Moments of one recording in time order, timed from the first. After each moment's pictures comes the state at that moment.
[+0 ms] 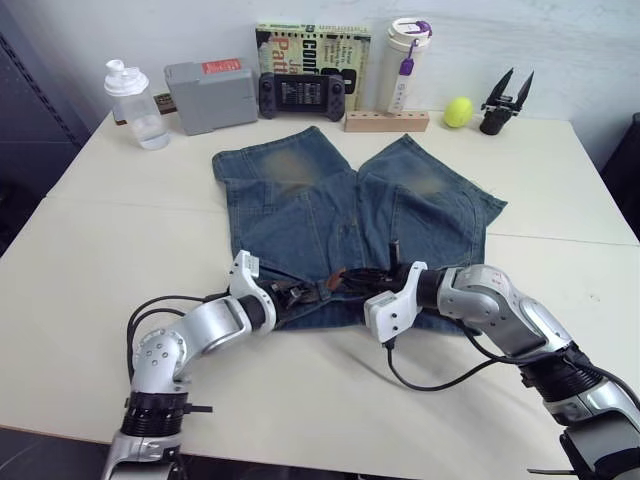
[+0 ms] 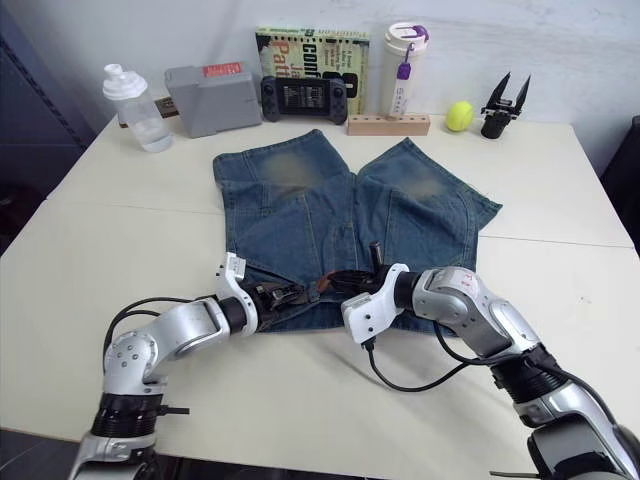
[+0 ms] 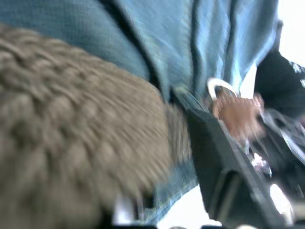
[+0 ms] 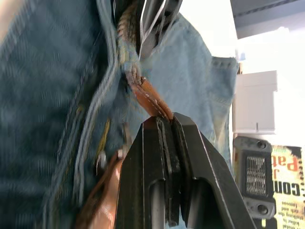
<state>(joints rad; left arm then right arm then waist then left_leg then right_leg) -0.30 0.30 0.02 -0.16 -1.83 0.88 0.85 -0.52 -0.69 0.38 -0.03 -0.45 -0.50 0.68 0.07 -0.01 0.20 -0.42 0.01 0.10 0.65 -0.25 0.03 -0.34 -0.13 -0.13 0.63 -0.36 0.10</state>
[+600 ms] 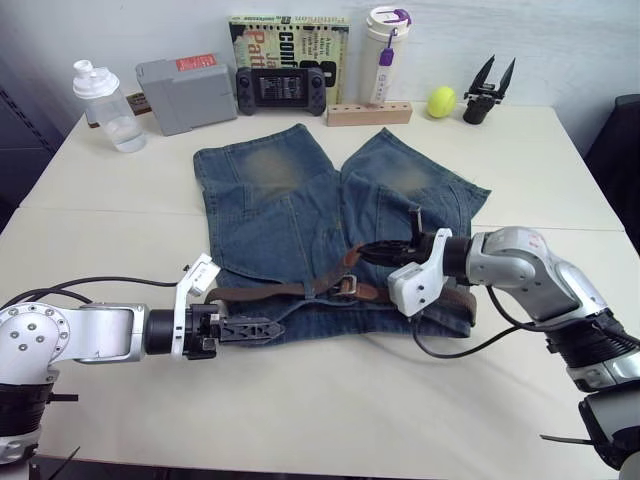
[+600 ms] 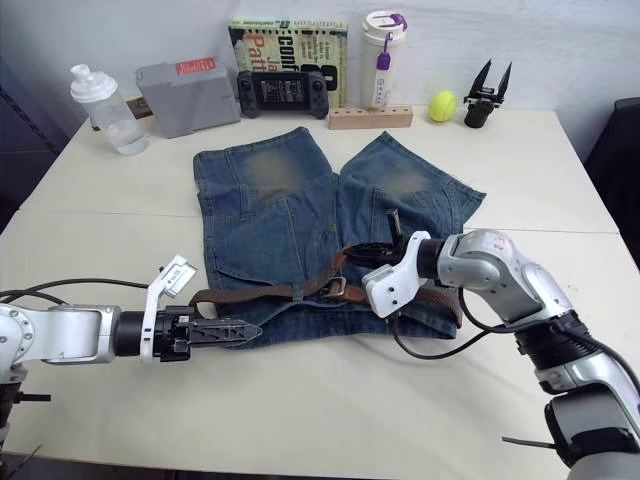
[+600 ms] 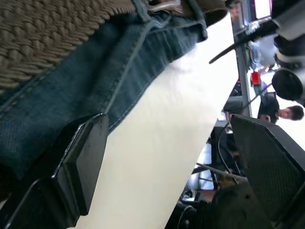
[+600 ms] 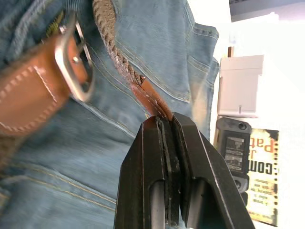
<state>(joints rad) -0.27 0.98 0.12 -0.23 -1.71 1.36 -0.15 -0.69 -0.81 0.34 0.09 -0.34 -0.65 0.78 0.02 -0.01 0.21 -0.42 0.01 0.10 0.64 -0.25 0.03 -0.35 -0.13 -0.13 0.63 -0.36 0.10</state>
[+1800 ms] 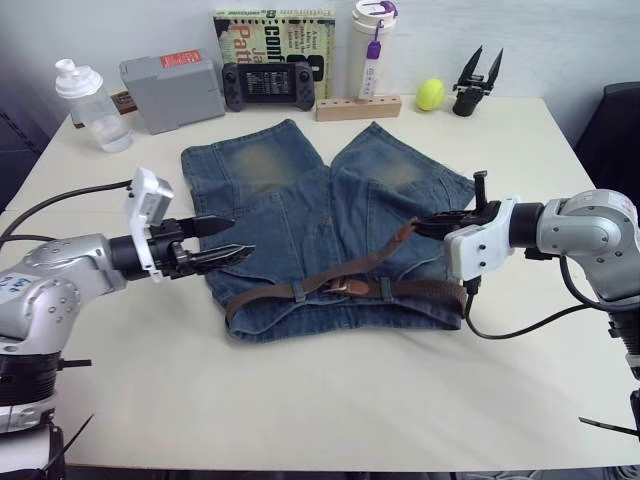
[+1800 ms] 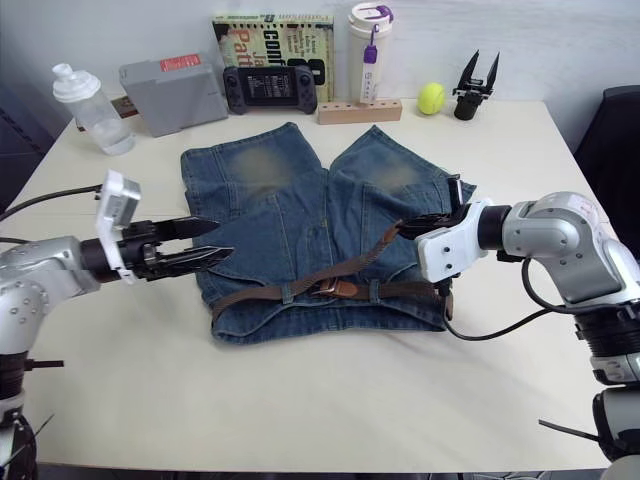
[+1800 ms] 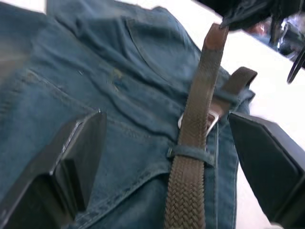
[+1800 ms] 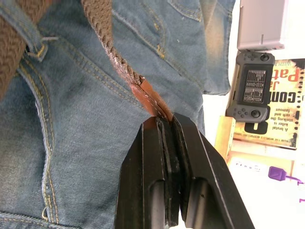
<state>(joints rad) -0.47 0.88 0.11 -0.15 -0.81 0.79 -0.78 -0.70 -0.99 0.20 0.09 -0.15 -0.52 0.98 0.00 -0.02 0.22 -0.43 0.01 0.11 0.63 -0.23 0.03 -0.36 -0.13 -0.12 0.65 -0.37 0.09</state>
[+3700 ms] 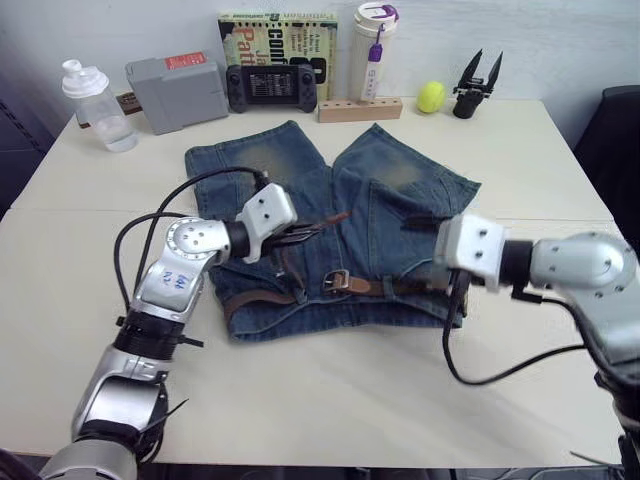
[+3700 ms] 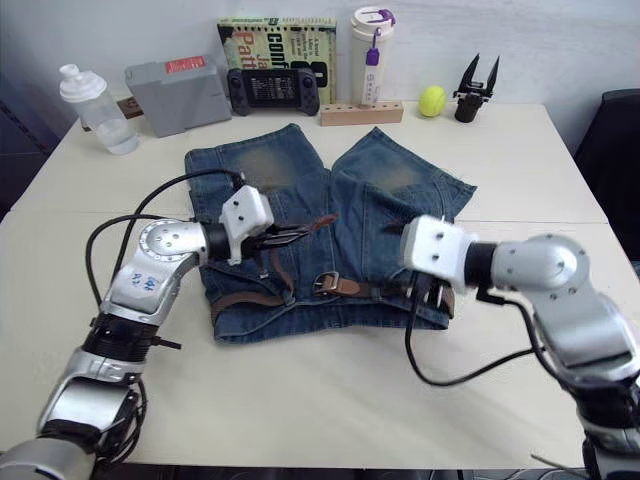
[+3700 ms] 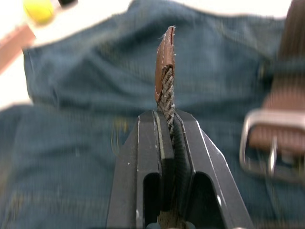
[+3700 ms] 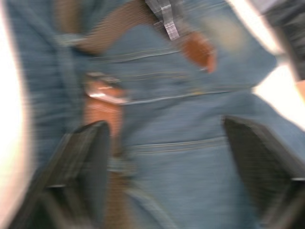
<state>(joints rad) -0.66 0.56 -0.17 0.10 -0.11 0.24 -0.85 -0.39 -0.88 0.10 -0.52 0.21 0.46 0.99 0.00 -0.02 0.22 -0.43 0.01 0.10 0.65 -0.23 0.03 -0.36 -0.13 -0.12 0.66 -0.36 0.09</state>
